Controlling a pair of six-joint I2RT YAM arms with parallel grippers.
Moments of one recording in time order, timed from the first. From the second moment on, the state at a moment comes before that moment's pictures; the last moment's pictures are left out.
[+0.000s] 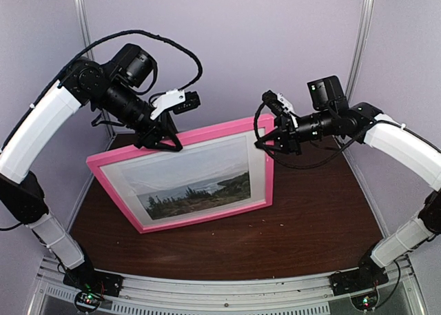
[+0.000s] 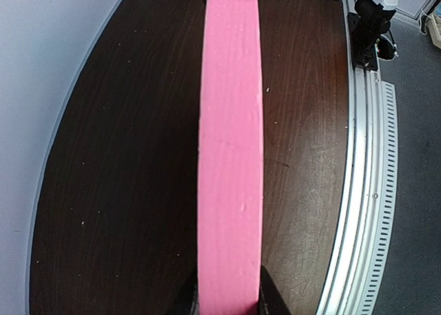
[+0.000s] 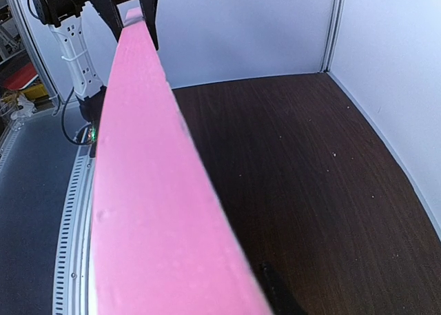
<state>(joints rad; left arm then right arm) -0.80 1.61 2.07 -1.37 0.28 0.48 0.59 1.43 1.43 -0.56 -0.73 -0.37</state>
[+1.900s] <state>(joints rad) -0.76 1.31 1.52 -0.84 -0.23 0.09 0.25 1.92 1.52 -0.74 -1.07 0.03</state>
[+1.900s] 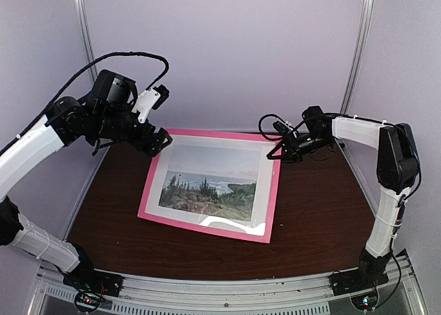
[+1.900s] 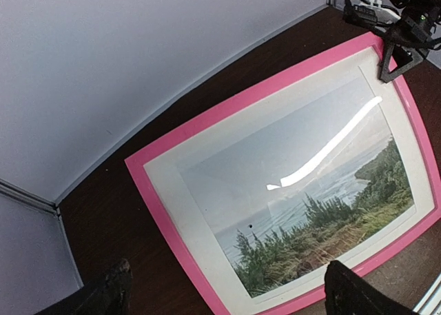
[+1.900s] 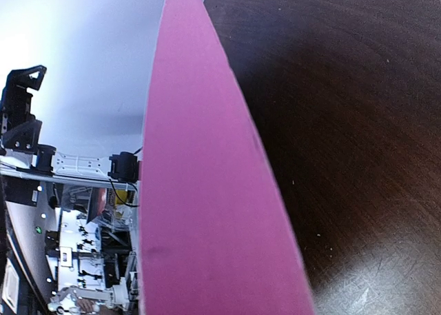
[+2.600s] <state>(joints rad) -0.76 1.31 1.39 -0.81 -0.16 0.04 0.12 2.22 1.58 -0.67 -0.99 0.17</state>
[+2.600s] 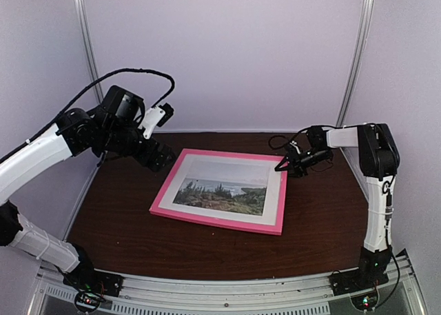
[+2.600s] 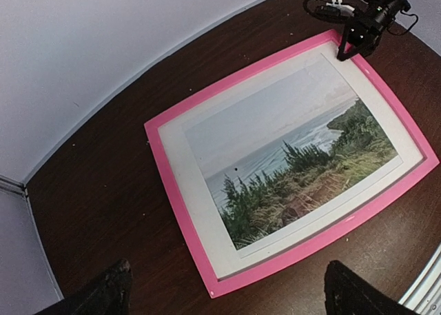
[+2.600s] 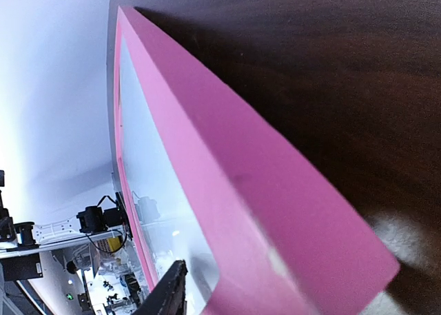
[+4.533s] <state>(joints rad) -0.49 1.09 0.98 -0.66 -0.35 -0.26 0.40 1.35 1.20 -0.73 0.16 0.11</state>
